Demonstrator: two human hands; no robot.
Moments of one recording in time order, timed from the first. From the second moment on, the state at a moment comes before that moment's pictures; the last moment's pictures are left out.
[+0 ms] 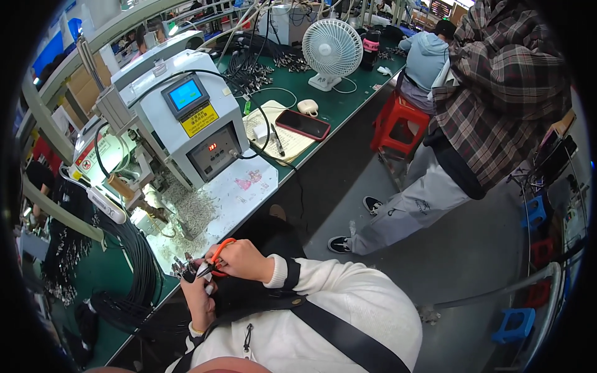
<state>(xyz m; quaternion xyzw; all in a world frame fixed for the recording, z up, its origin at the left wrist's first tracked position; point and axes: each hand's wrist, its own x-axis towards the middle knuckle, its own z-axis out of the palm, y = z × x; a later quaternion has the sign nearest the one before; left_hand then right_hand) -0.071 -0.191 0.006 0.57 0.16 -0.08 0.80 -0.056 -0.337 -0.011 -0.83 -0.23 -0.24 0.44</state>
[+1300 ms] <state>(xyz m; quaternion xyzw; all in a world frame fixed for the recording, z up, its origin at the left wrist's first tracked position) -0.066 -0.187 0.013 0.63 0.11 -0.04 0.77 -0.046 -0.333 0.018 -0.59 -0.09 0.11 0.79</state>
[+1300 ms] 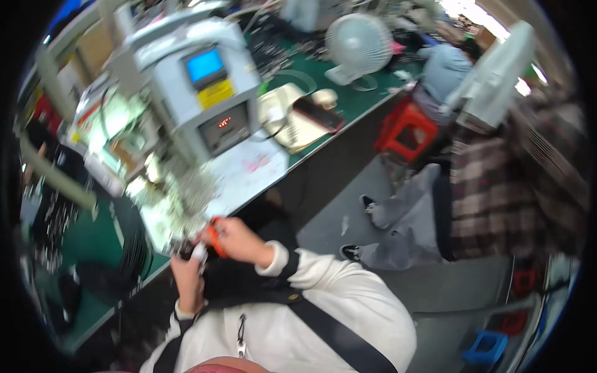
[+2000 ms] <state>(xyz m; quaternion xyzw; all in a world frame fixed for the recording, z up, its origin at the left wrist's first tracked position) -0.072 -0.186 0.023 0.62 0.04 0.03 0.78 -0.043 -0.329 0.023 -0.56 -0.07 0.19 0.80</state>
